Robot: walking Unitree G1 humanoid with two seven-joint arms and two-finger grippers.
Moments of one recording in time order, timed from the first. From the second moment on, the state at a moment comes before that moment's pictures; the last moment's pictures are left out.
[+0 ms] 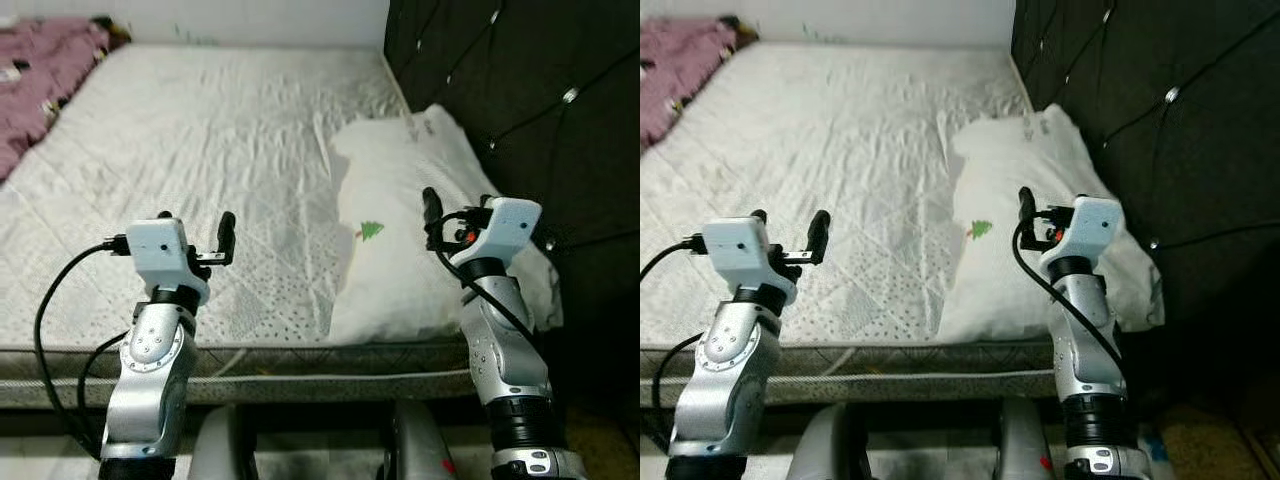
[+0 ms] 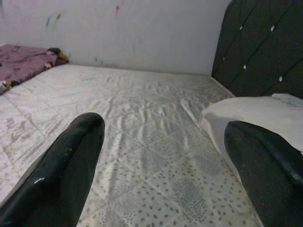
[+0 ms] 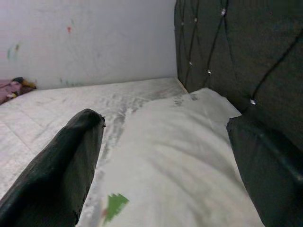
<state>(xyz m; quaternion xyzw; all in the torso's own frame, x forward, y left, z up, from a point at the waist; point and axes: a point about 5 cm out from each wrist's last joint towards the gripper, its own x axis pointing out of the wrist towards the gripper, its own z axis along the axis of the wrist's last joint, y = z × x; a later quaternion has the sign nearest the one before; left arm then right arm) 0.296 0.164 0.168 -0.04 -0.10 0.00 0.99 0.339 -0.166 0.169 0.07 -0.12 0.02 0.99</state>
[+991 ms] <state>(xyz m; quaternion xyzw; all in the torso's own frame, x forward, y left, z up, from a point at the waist) 0.302 0.165 0.141 -0.02 -0.06 0.01 1.00 0.315 -0.164 0.130 0.07 -0.05 -0.01 1.00</state>
